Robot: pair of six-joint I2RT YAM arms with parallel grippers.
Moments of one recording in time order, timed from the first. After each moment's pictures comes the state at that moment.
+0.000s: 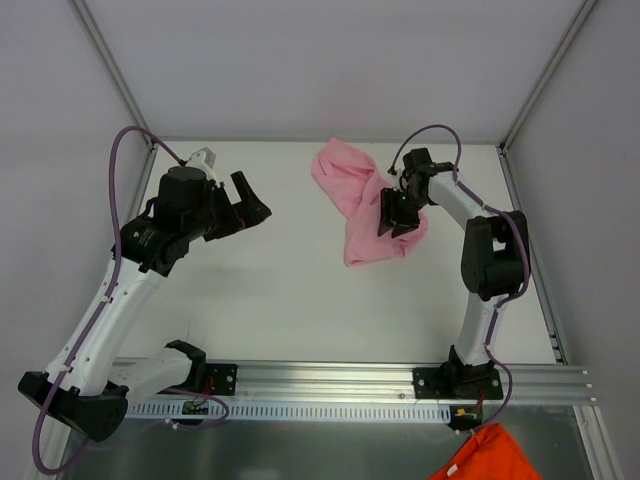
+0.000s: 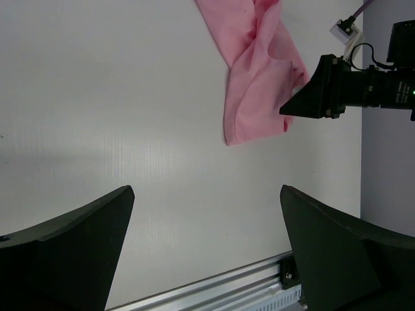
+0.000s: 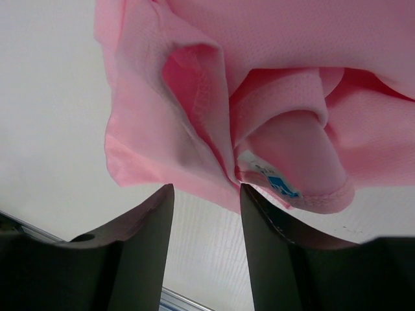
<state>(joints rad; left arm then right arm) -0.40 1.04 1.25 -0.81 0.05 -0.66 0.25 1.96 1.53 -0.87 -0.32 0.16</state>
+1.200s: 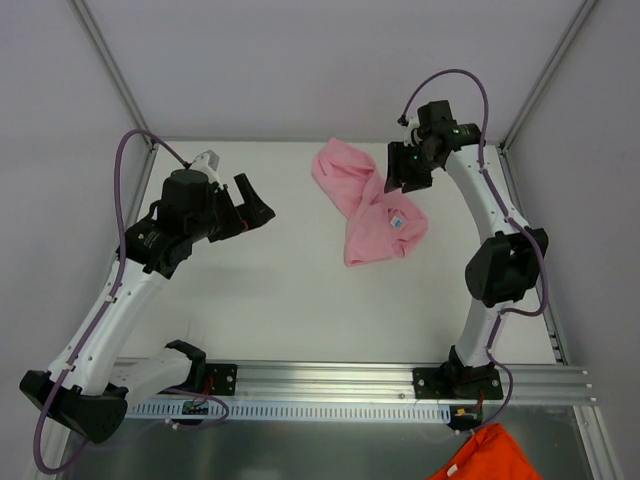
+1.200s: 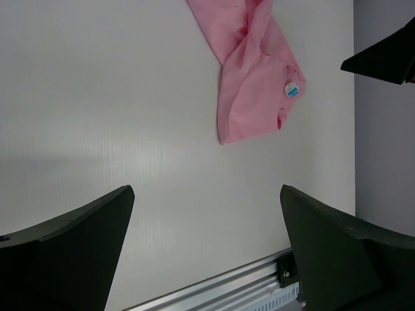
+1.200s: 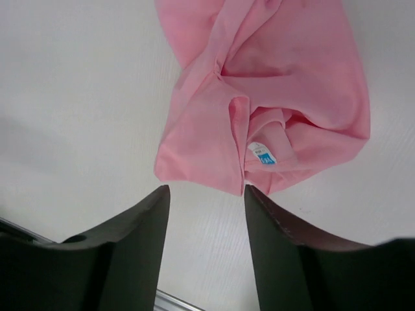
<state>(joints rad) -0.40 1.03 1.20 -0.76 0.08 -0.67 0.25 1.92 1.94 -1.09 -0.25 0.11</state>
